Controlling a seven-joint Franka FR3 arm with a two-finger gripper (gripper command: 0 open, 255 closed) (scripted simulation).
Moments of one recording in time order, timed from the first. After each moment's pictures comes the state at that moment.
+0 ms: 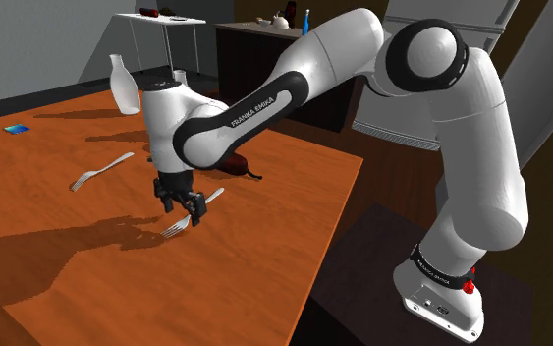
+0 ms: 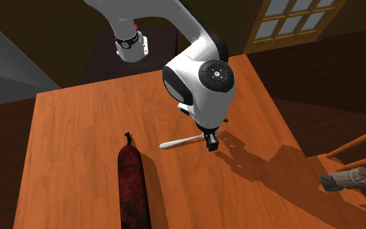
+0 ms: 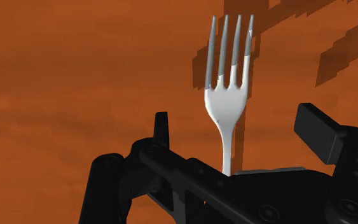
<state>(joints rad) 0.08 0.63 0.64 -1.67 -0.35 2.17 2.12</state>
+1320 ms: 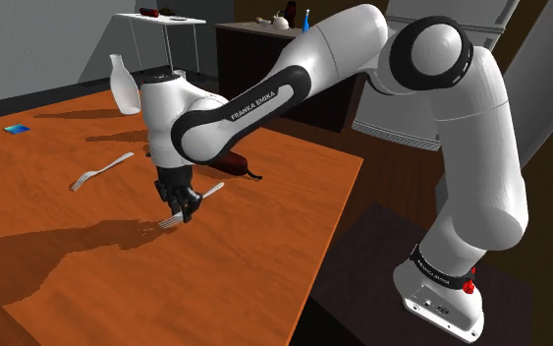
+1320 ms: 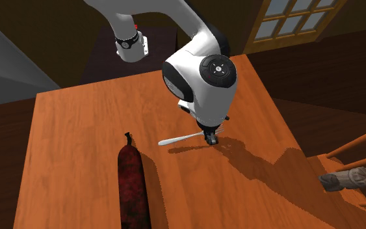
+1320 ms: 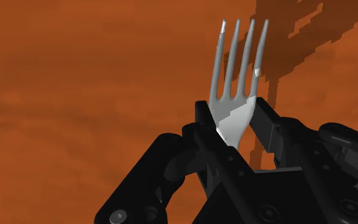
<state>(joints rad) 0.07 0.61 0.65 -1.66 -0.34 2.15 2.12</state>
